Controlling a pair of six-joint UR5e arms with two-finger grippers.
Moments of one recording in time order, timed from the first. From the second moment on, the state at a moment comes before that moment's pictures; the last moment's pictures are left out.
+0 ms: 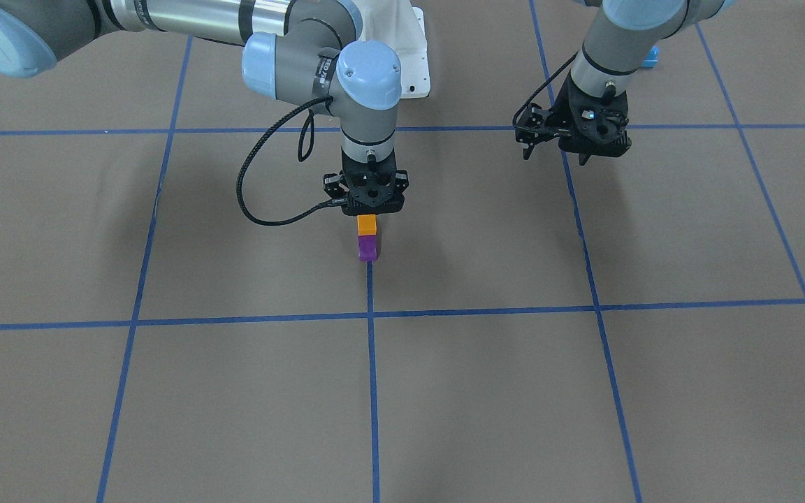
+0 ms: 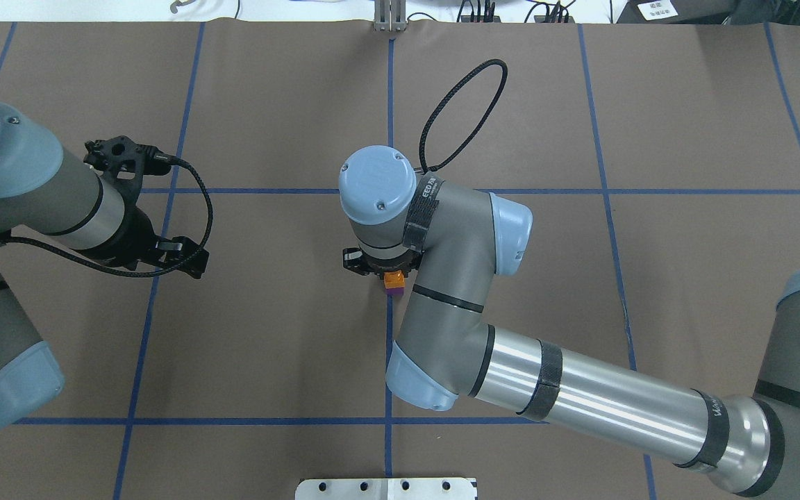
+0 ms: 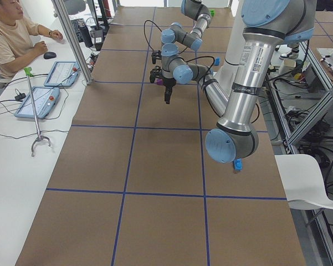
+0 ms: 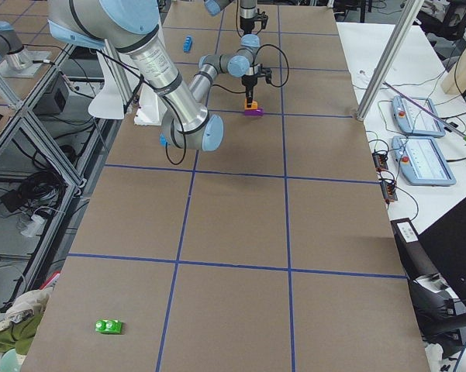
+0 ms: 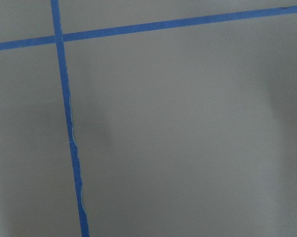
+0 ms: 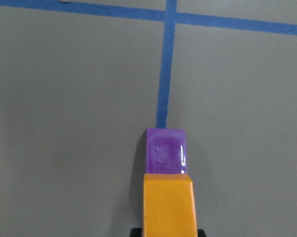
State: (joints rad) left arm -0.70 -1.85 -2.09 -1.48 -2.04 -0.92; right arm 0.46 -0.69 1.47 -1.67 1.84 1.15
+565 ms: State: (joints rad) left arm -0.70 -1.85 -2.09 -1.48 -2.04 -0.92; right arm 0.46 -0.69 1.48 -1.67 1.84 1.16
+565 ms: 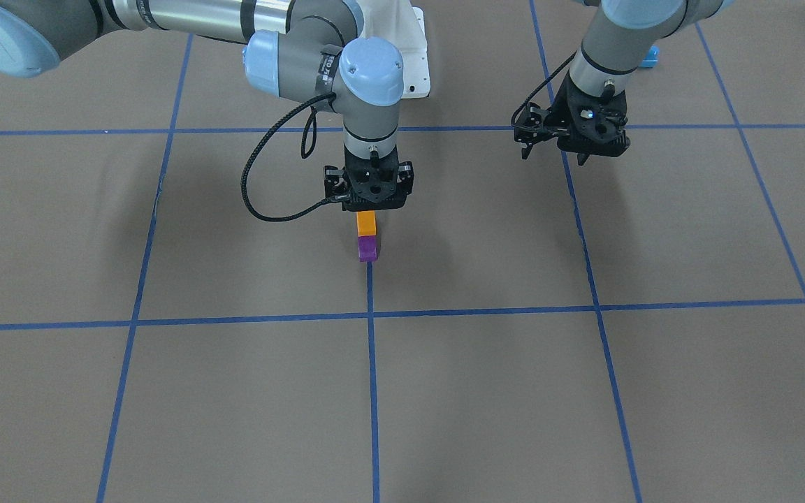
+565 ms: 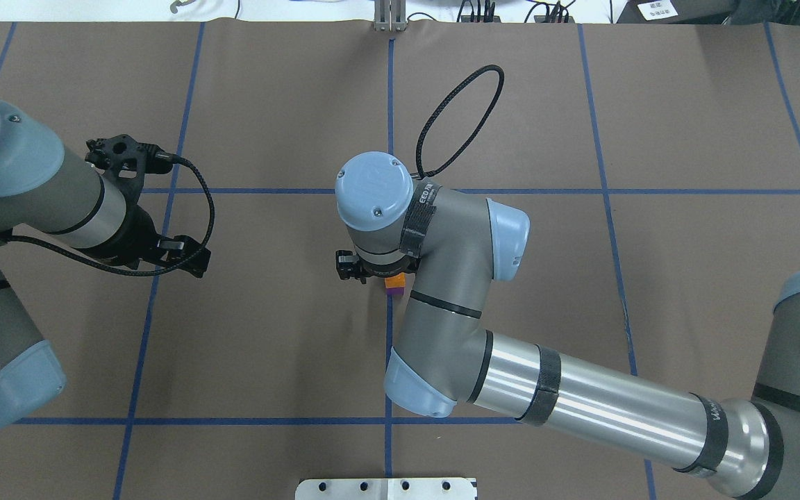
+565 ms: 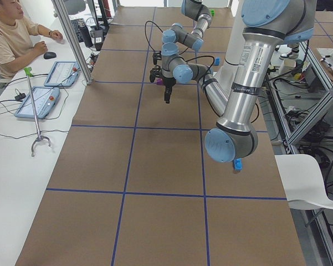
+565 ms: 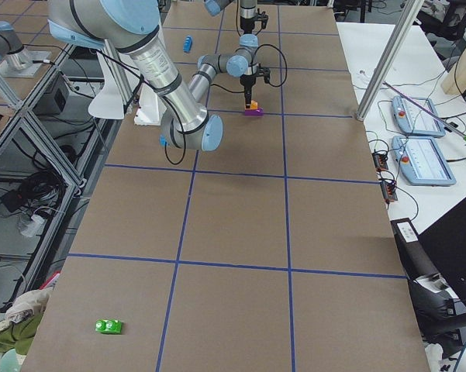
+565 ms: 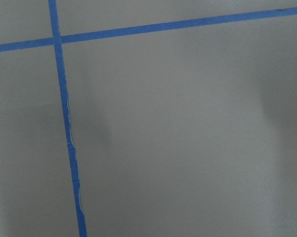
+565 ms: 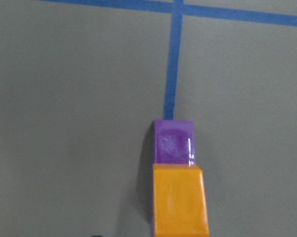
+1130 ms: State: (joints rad) left arm -0.71 -1.84 -2.11 -1.48 -2.05 -0.91; right arm 0.57 -0.89 1.75 -1.68 1.93 1.16
